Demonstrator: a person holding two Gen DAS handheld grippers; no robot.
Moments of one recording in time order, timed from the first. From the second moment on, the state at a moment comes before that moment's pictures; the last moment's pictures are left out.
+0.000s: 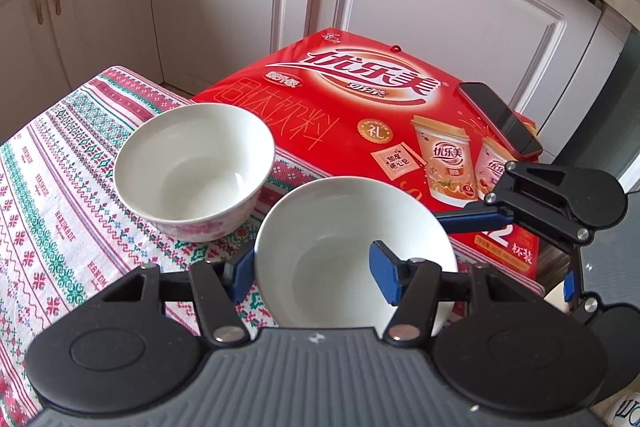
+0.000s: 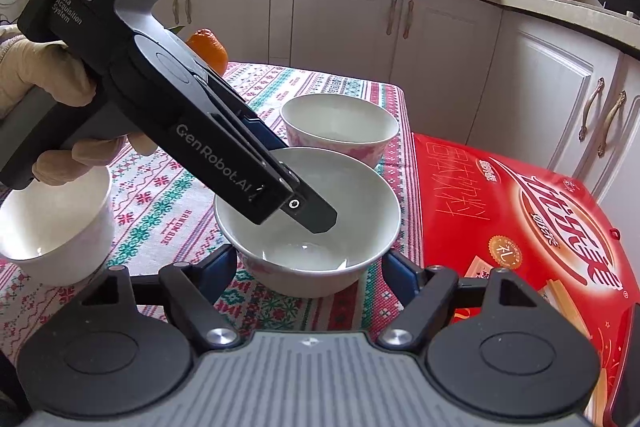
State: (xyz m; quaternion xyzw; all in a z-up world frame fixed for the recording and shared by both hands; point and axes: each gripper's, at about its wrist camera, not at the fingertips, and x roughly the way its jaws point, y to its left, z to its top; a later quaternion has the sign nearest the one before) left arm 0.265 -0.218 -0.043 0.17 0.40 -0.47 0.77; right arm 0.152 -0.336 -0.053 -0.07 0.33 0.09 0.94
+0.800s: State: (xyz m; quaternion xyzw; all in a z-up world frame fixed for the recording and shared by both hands) left arm 0.209 -0.161 0.004 0.15 0.36 -0.44 0.81; right arm 0.108 -0.291 -0.008 -0.08 0.30 0.13 0.94
